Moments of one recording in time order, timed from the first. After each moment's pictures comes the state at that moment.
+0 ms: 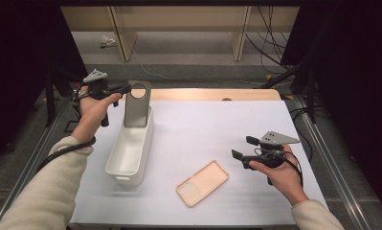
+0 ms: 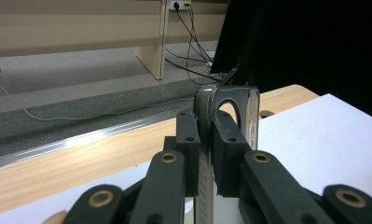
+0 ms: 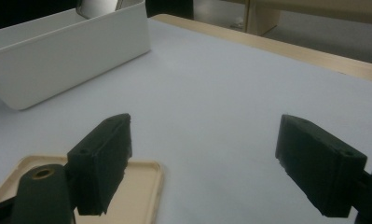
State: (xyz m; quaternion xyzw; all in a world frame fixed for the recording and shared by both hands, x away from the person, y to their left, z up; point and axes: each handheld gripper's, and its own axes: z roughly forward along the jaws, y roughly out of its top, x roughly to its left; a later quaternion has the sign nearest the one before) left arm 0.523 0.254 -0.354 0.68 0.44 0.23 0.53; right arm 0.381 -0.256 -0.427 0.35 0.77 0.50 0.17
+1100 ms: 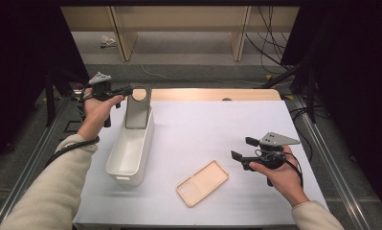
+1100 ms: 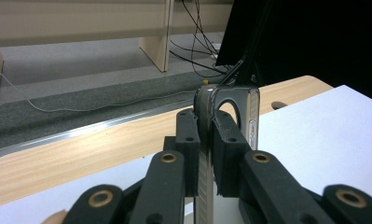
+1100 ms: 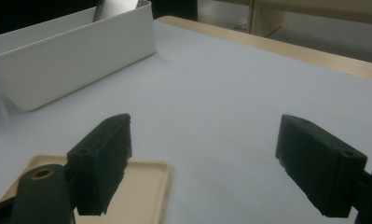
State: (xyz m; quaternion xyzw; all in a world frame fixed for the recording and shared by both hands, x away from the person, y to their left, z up) left arm 0.537 0.254 -0.374 0.69 0.45 0.22 0.52; right arm 0.378 -0.255 -0.427 0.35 0.77 0.51 0.17
